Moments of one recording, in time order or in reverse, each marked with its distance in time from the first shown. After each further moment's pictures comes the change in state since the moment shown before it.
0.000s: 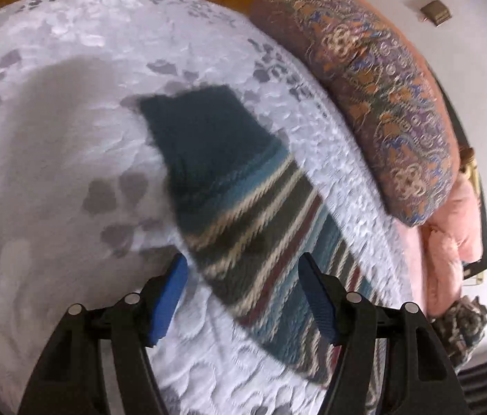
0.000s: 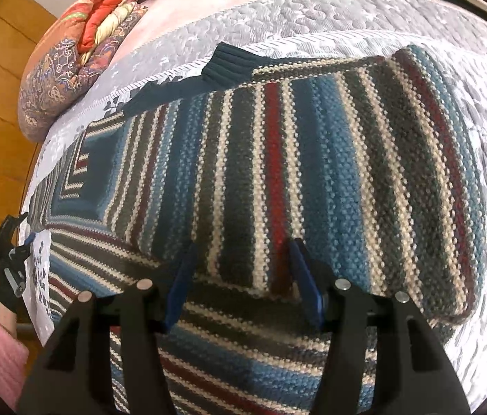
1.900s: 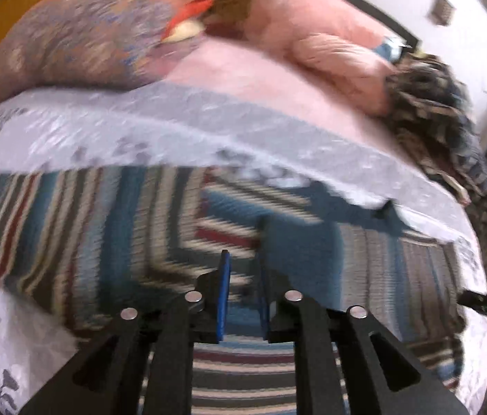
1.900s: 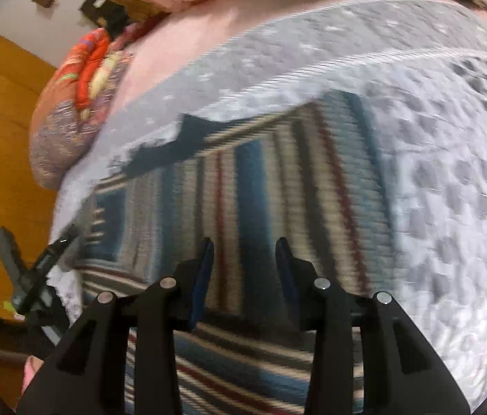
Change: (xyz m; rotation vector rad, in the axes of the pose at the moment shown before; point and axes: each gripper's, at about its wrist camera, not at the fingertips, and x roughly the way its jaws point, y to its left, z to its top) left arm 0.015 -0.299 -0.288 0.870 0.198 -0.115; right arm -0.049 -0.051 0.028 0.123 -0.067 0.114
